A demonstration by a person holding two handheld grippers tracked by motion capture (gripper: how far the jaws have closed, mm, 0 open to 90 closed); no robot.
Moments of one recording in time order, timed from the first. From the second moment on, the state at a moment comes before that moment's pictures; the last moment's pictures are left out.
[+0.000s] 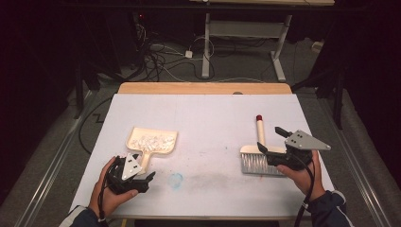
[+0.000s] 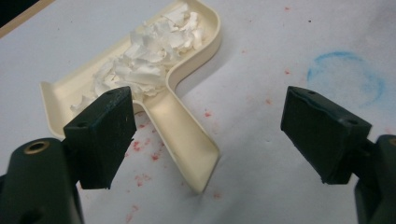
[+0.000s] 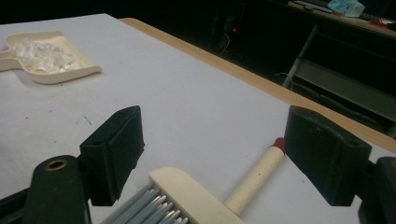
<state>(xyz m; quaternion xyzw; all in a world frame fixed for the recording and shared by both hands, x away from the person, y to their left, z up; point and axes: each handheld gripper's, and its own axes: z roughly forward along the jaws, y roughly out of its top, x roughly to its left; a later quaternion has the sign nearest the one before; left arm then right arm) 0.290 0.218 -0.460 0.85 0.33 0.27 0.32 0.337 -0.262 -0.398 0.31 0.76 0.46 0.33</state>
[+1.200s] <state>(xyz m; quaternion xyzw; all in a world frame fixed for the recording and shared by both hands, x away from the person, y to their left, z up) 0.280 0.218 -0.456 0.84 0.31 0.29 0.34 0.290 -0.288 -0.458 0.31 0.78 0.44 0.31</state>
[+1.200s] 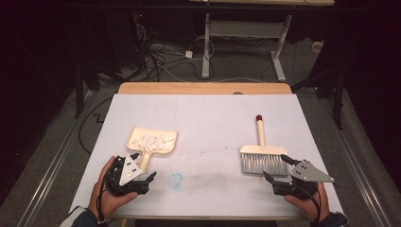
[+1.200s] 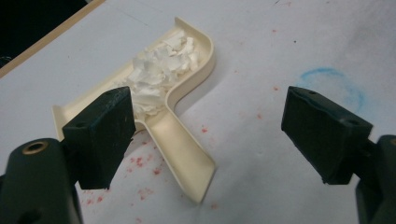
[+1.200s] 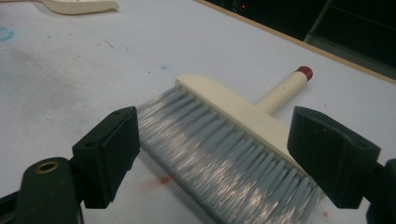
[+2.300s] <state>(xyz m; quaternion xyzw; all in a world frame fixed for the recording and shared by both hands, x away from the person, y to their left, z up) 0.287 0.215 -0.460 0.85 0.31 0.28 0.33 0.289 -0.285 -0.453 0.31 0.79 0.44 0.31</state>
